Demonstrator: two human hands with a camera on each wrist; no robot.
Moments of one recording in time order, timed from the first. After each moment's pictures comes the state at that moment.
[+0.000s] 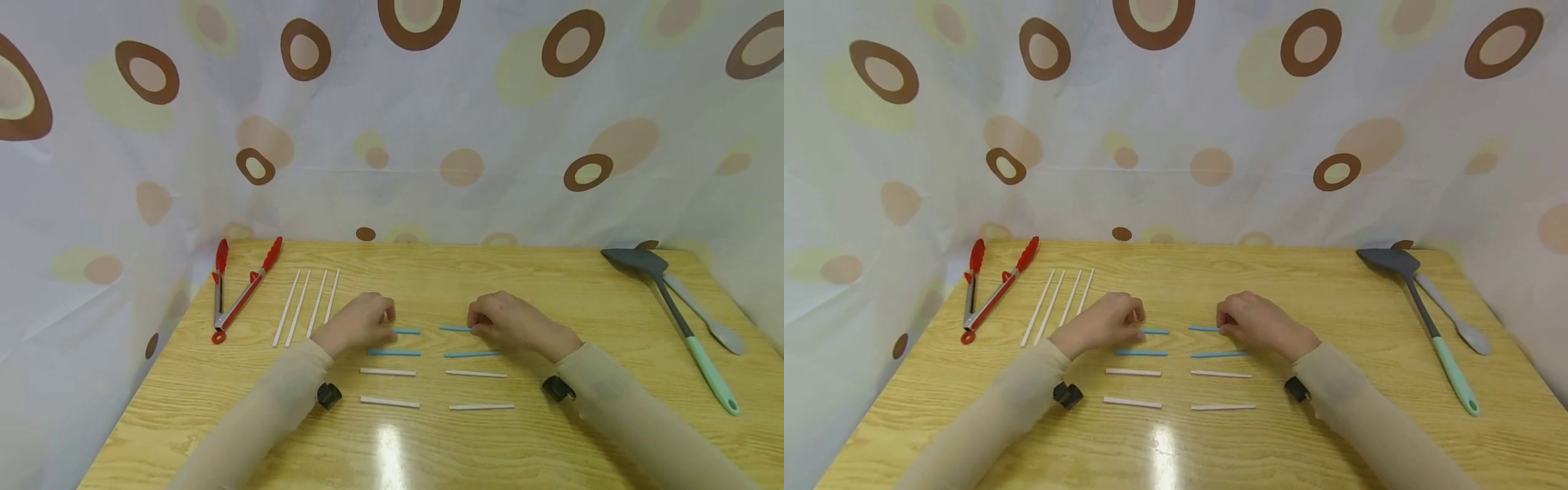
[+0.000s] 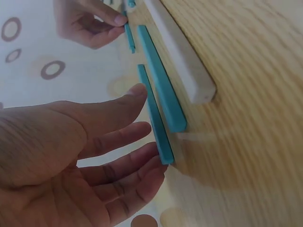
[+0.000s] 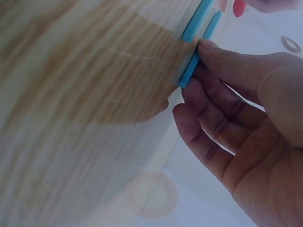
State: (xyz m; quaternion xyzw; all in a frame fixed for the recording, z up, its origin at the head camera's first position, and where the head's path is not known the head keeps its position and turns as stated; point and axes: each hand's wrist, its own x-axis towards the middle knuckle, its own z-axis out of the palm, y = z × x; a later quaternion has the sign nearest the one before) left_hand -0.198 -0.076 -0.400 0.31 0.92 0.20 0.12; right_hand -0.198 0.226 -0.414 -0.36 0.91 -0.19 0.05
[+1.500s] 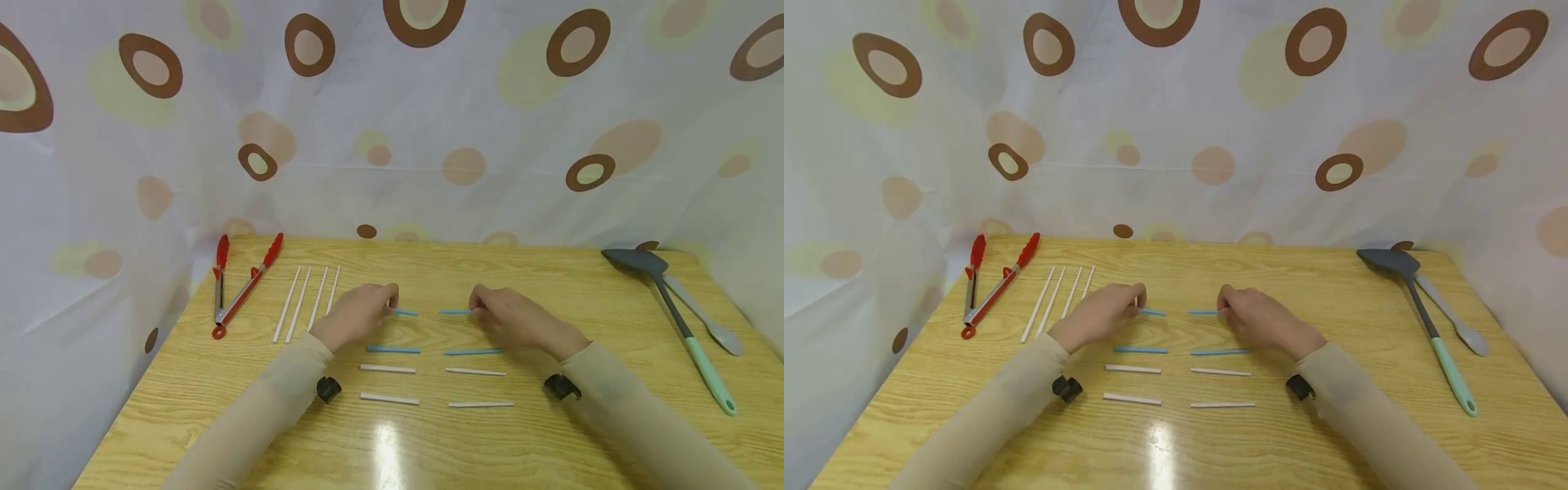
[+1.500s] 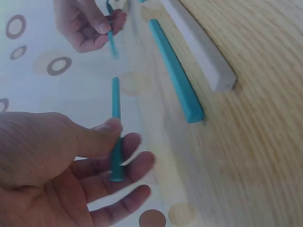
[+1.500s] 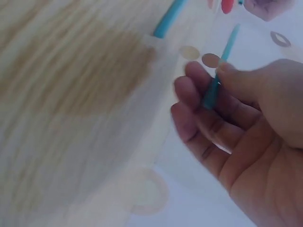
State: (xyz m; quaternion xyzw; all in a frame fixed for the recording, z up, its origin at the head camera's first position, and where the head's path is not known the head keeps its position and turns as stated) left_hand -0.200 -0.074 -0.395 0.31 0.94 0.13 0.04; right_hand -0.197 0.229 -0.410 -0.37 0.91 -0.19 -0.01
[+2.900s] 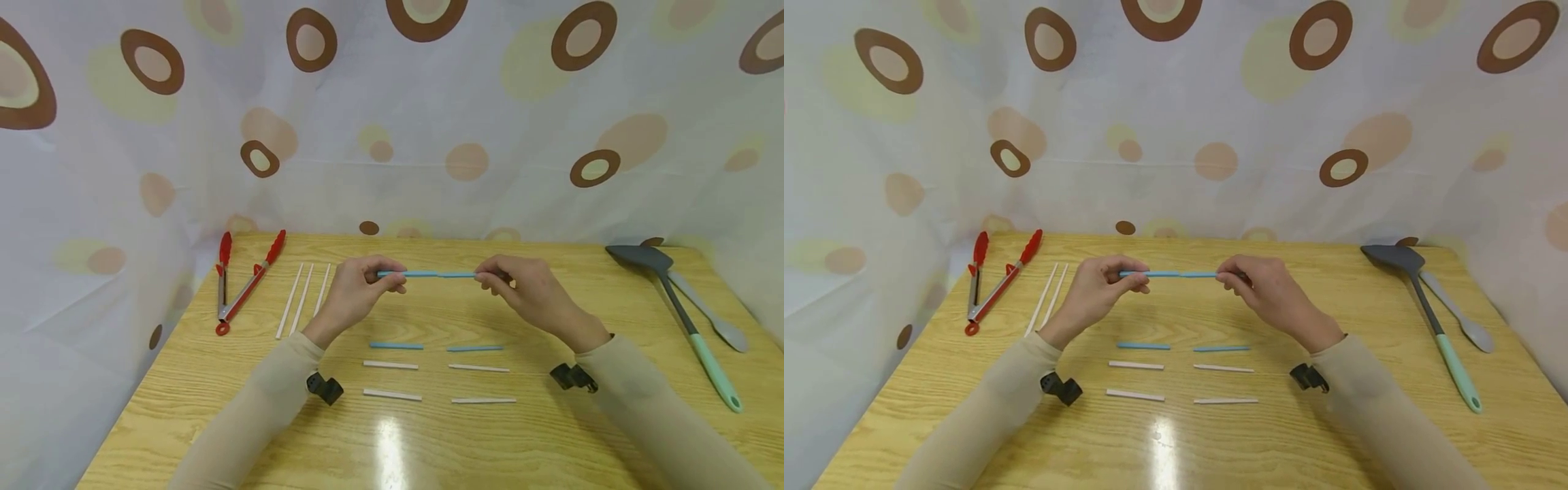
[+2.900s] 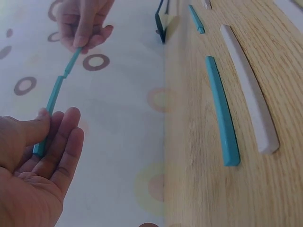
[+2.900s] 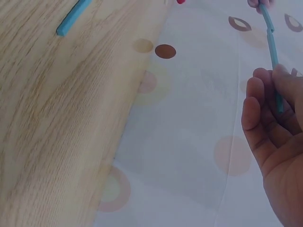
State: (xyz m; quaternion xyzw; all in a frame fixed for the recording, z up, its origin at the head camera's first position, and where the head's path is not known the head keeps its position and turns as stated) left_hand -0.194 -0.079 -0.374 0.24 0.78 0.58 -0.02; right_hand -0.191 0.225 -0.367 -0.39 0.85 -0.29 -0.20
